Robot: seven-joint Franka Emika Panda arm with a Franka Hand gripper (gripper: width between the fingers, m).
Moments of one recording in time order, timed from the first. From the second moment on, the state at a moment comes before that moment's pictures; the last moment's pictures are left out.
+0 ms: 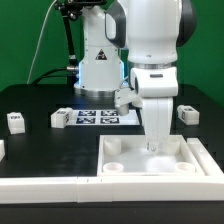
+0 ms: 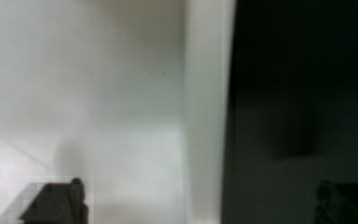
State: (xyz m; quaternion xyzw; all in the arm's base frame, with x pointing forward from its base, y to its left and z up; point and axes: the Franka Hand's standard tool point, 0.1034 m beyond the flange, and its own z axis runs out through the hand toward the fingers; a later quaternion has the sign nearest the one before) arm 0.499 0.084 0.020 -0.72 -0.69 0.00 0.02
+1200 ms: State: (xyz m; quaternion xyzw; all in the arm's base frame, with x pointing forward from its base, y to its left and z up) arm 0.438 0.104 0.042 -0.94 -0.35 0.00 0.01
